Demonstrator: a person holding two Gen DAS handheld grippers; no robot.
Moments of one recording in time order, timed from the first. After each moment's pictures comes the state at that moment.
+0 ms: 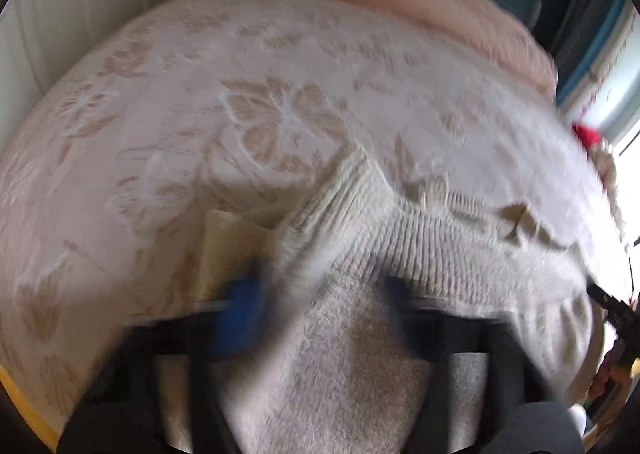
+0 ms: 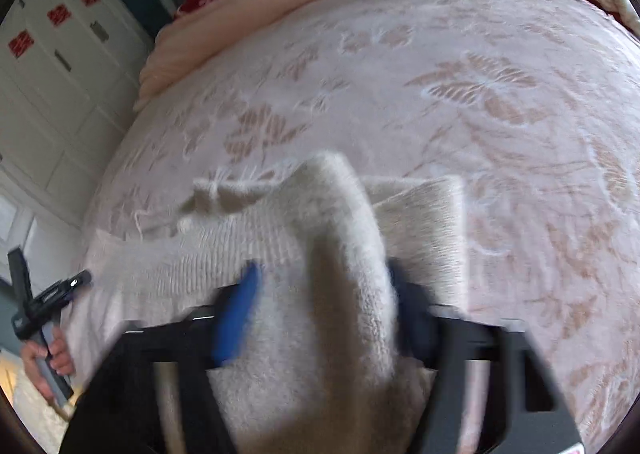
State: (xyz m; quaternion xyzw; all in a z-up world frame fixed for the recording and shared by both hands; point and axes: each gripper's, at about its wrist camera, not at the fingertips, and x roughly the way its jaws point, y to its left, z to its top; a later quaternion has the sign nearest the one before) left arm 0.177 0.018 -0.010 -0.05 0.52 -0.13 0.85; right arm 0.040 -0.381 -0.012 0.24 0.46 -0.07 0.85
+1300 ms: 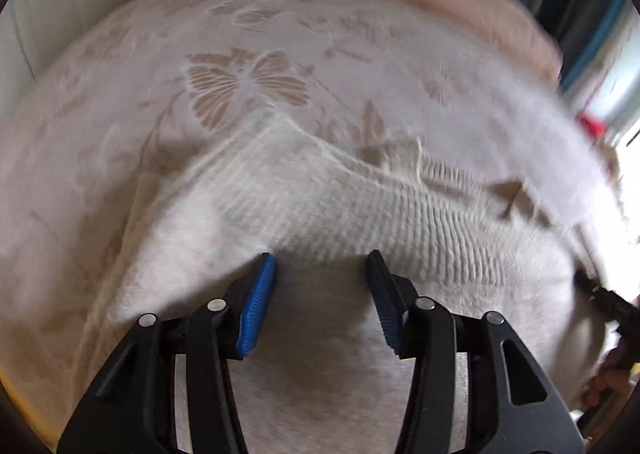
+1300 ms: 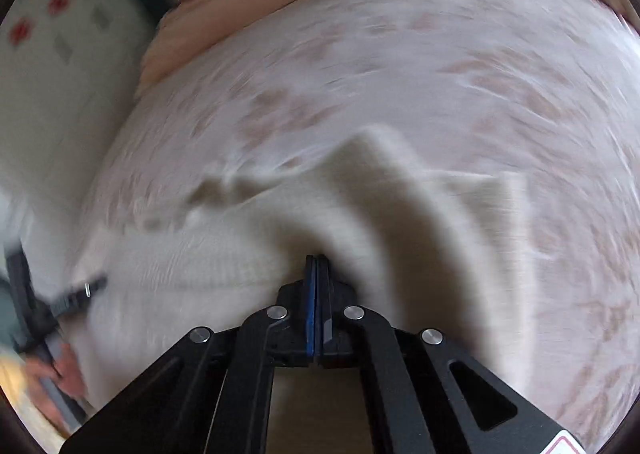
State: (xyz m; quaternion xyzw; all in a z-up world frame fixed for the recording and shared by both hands) left arm 0.166 -0.011 -0.028 -0.07 0.52 -0.13 0.84; right arm 0.049 -0.375 -0.018 0.27 0.45 -0.08 0.85
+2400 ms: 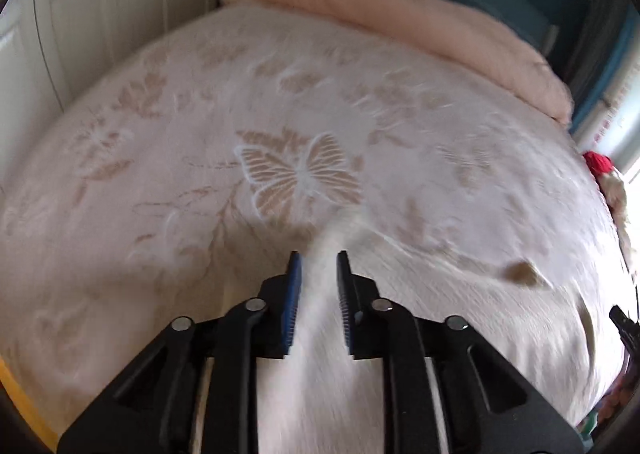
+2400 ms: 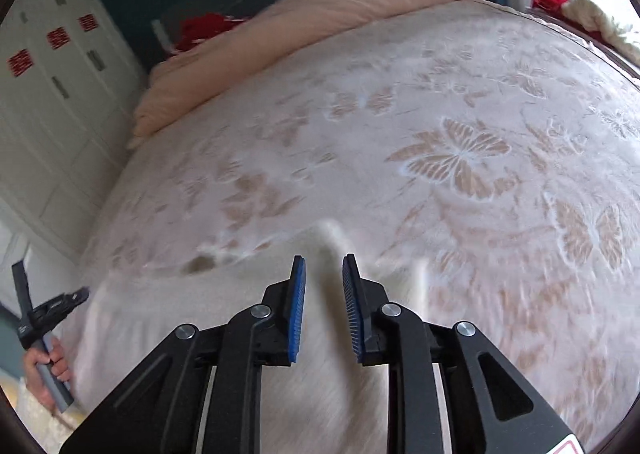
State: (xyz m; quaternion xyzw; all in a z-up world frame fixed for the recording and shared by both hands) left arm 0.183 0.023 0.027 -0.07 0.46 -0.10 0.88; right arm 0.022 -0.392 0.047 0.24 0.39 -0.10 0.89
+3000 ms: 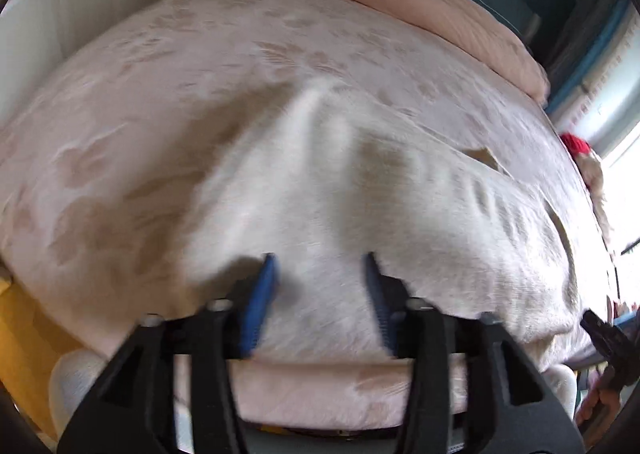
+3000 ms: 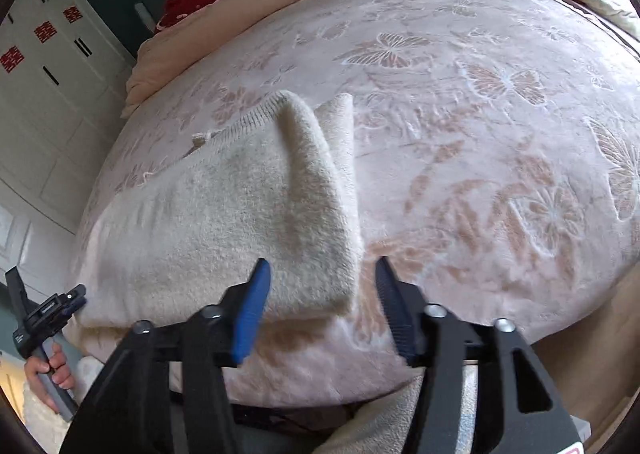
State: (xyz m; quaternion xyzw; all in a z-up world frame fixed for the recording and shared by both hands) left arm 0.037 0.055 0.004 -0.11 0.49 -0.10 0.86; right arm -0.118 -0.369 0.008 0.26 0.44 -0.13 0.85
